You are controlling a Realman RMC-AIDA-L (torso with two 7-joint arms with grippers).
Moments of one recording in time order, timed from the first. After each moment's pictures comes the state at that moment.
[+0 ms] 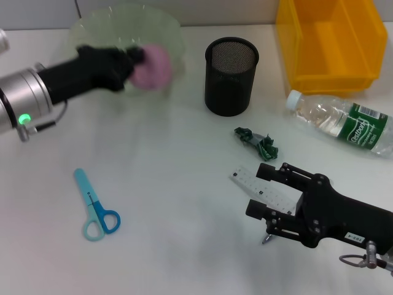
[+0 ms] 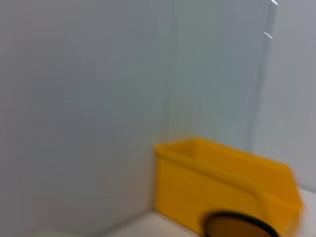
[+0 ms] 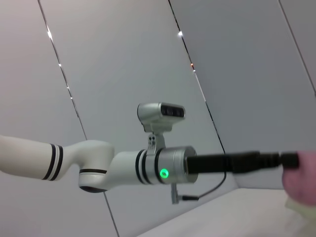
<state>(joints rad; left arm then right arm) -0.52 -2.07 0.95 0.60 1.53 1.17 -1.26 0.34 2.09 -0.93 -0.20 -1.55 -1.73 0.88</state>
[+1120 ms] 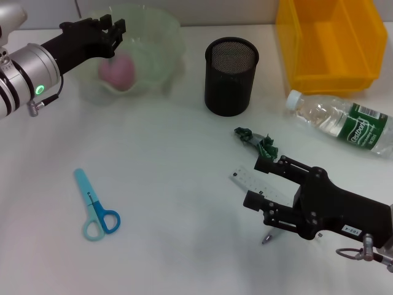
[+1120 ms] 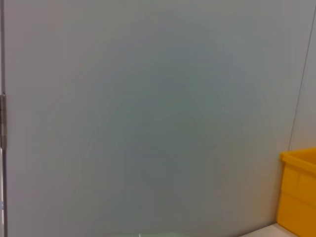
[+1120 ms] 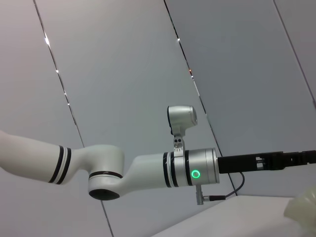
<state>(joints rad) -0.63 -2.08 0.97 0.46 1.32 0.81 -1.11 0.36 2.09 -0.92 -0.18 -1.54 -1.73 0.87</state>
